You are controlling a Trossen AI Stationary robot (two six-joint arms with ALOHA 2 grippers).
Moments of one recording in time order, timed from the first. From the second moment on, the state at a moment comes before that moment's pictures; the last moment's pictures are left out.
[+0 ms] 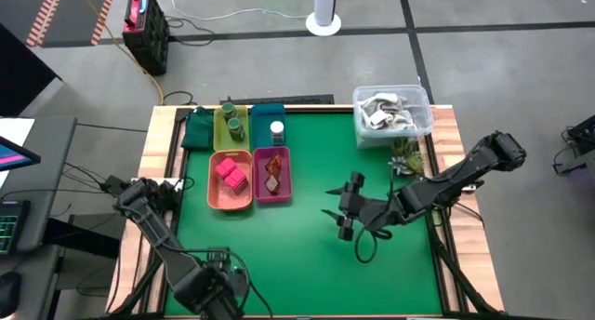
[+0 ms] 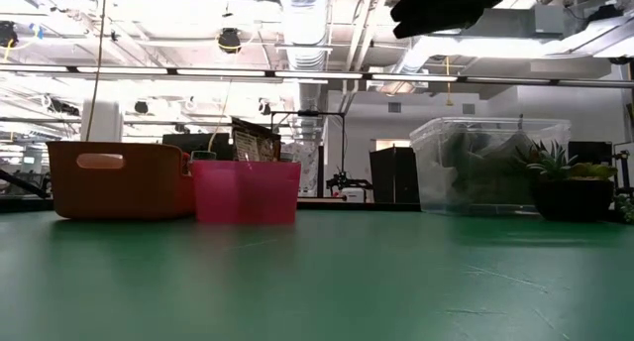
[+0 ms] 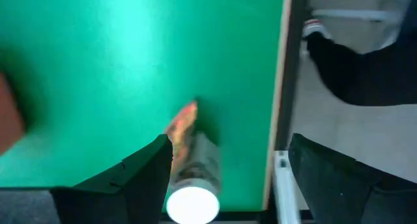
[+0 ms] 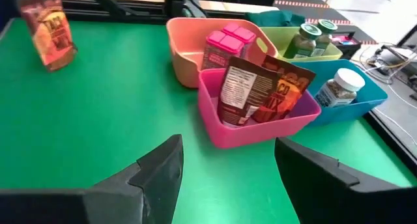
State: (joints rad) left arm -0.83 1.93 1.94 -1.48 -0.01 -0.83; right arm 0.44 1.36 0.93 -0.16 0.69 0.22
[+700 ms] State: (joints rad) left arm -0.88 1.94 1.92 -1.56 -0.12 -0.77; right arm 0.49 1.36 0.94 -0.15 0.71 0.27
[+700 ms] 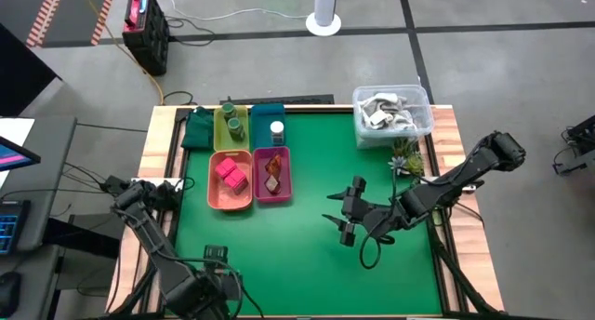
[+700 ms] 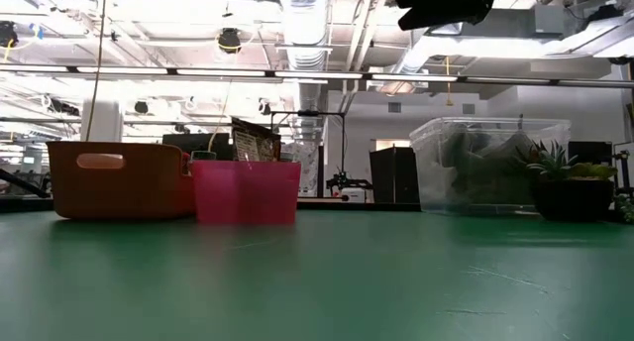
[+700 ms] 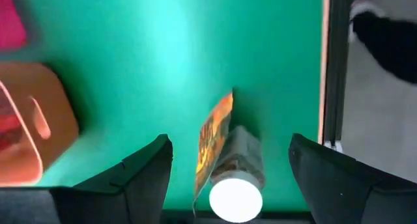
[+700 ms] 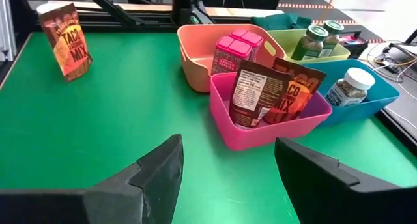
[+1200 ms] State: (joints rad) left arm -0.86 1.93 1.76 -1.53 -0.02 -0.70; right arm 0.49 1.36 0.94 -0.15 0.72 0.27
